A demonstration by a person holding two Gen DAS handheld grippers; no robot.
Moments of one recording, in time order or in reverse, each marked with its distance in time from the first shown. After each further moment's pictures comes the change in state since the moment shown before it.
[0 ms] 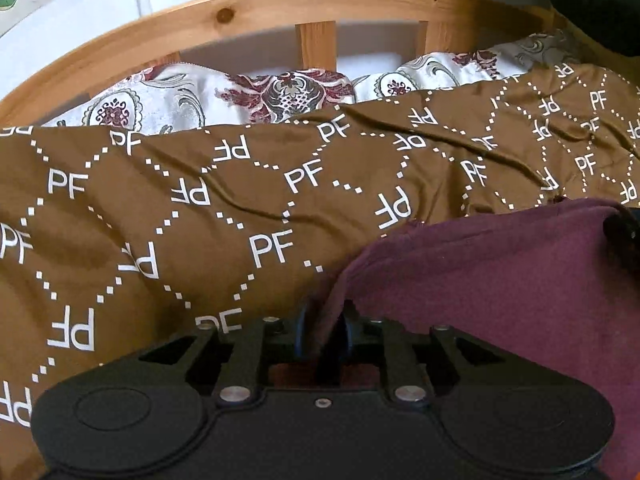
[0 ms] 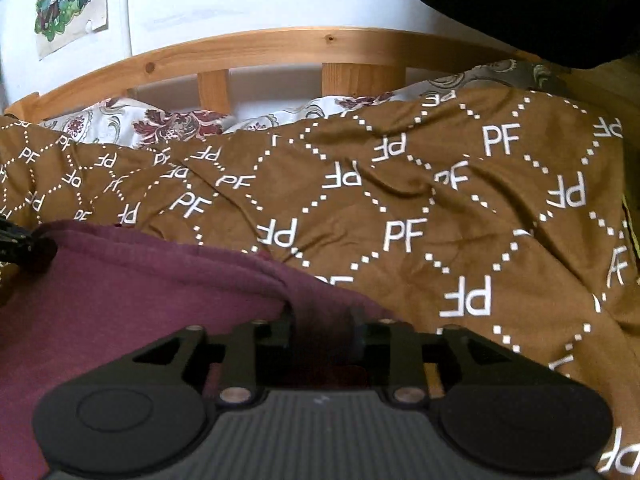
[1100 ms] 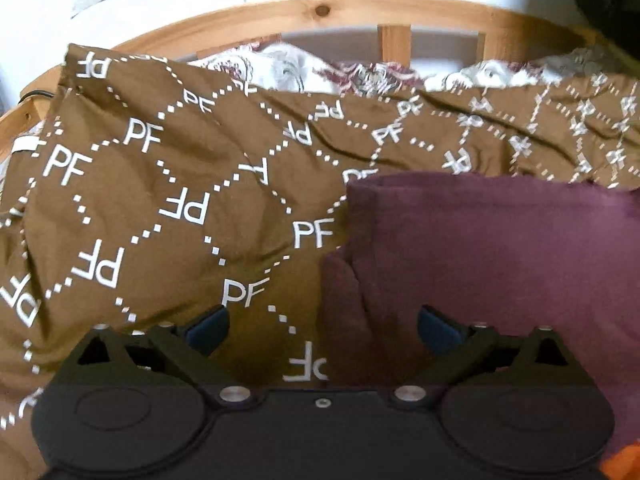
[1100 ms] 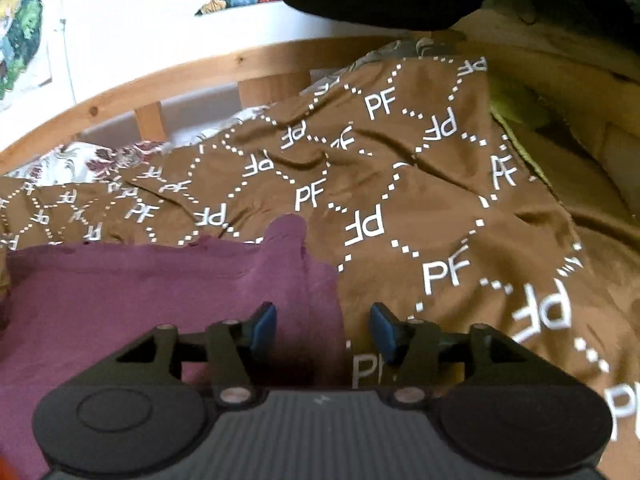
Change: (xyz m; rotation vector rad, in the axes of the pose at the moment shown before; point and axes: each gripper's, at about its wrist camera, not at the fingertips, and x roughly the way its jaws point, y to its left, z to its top) left arm -0.056 0.018 -0.074 -0.118 -0.056 0.153; right arm -0.054 -0.028 -0.051 0.199 -0.071 -0.117
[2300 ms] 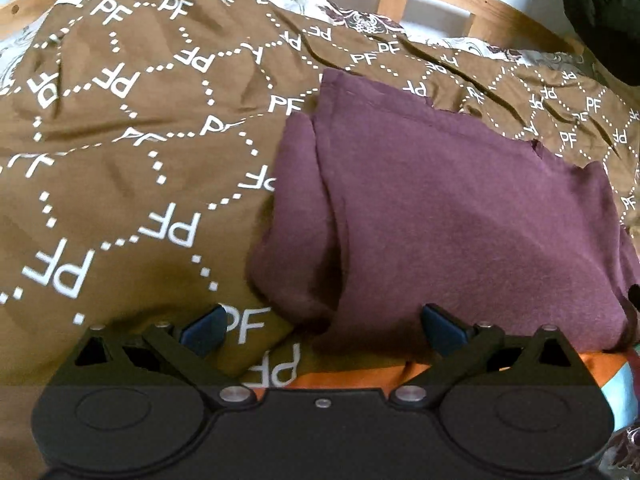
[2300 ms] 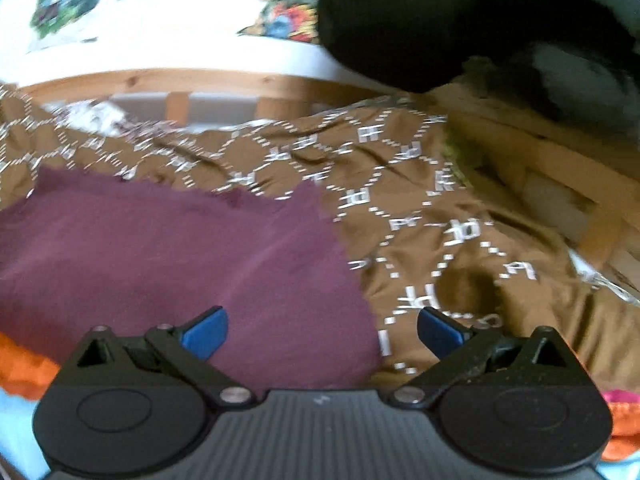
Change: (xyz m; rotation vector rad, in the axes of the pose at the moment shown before) left arm -0.048 -0.010 -0.083 -0.203 0.143 -0.131; right arm -0.096 0.062 -0.099 -0.152 -0.156 -0.209
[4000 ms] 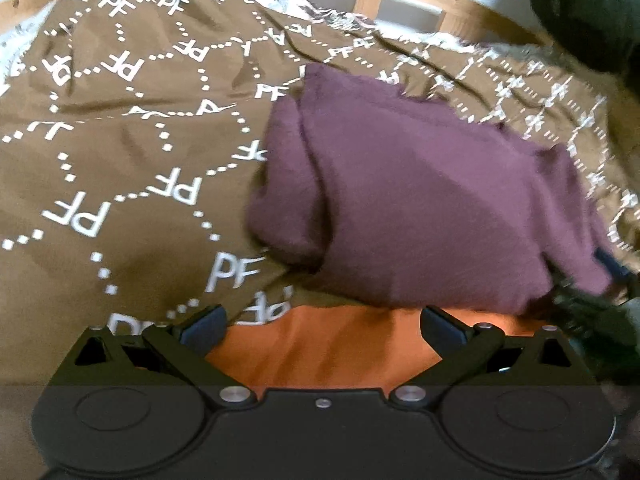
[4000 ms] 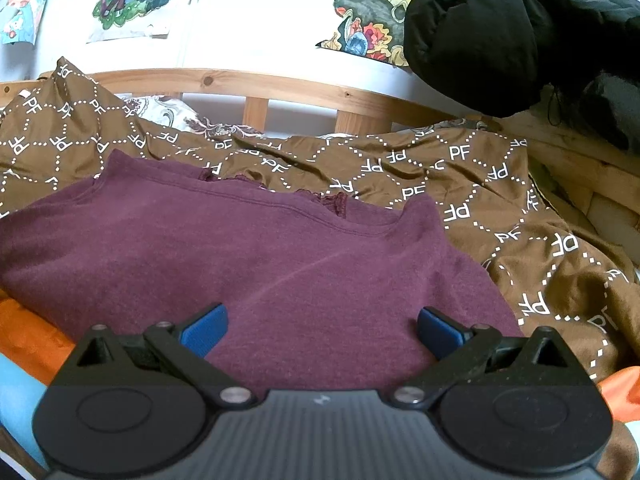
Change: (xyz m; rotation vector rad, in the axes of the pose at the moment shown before) left arm -0.025 0.005 -0.026 0.021 -0.006 -0.097; right arm 0.004 0.085 -0.021 -0.080 -0.080 0.124
